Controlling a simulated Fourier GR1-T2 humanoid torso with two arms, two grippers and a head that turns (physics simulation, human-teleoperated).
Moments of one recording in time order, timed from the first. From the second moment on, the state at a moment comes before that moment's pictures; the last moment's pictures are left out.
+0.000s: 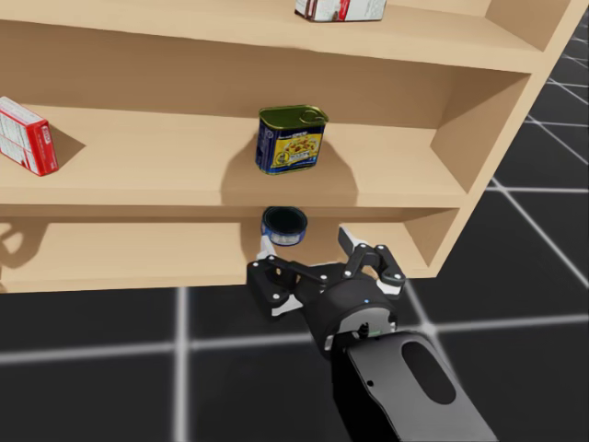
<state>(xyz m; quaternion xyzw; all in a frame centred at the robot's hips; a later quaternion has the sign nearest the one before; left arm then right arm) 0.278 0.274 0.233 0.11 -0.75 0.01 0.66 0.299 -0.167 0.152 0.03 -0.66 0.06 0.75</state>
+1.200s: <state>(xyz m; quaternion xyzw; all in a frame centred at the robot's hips) 0.276 0.273 0.233 0.11 -0.75 0.01 0.66 0.396 -0.151 0.109 -0.01 -0.59 0.02 0.81</state>
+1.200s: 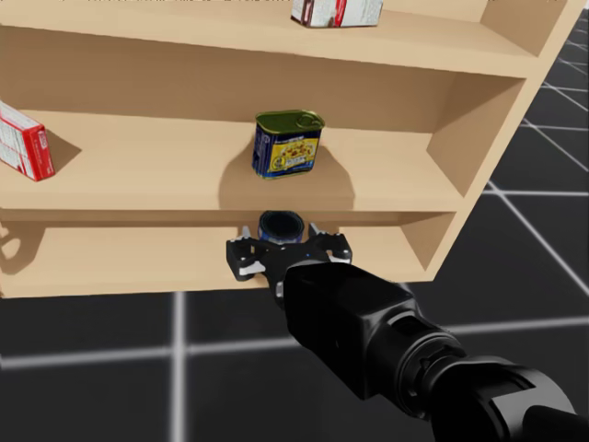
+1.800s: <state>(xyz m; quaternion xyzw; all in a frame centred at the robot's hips) 0.276 0.273 0.233 0.11 -0.75 0.01 0.66 0.382 -0.159 0.112 0.02 -0.62 0.07 0.78</state>
